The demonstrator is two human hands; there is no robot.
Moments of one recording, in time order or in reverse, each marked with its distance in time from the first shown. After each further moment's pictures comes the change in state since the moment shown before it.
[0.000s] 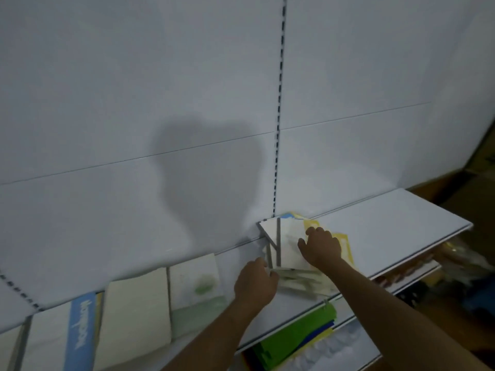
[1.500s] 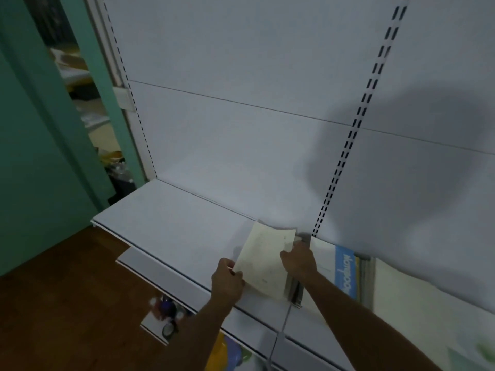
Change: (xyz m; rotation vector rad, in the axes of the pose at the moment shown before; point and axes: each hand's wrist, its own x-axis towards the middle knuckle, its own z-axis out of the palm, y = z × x) left_hand -0.254 -0.487 -0.251 -0.611 0.810 -0.834; right_hand -0.285 -0.586 0.148 0.431 -0.604 -0.548
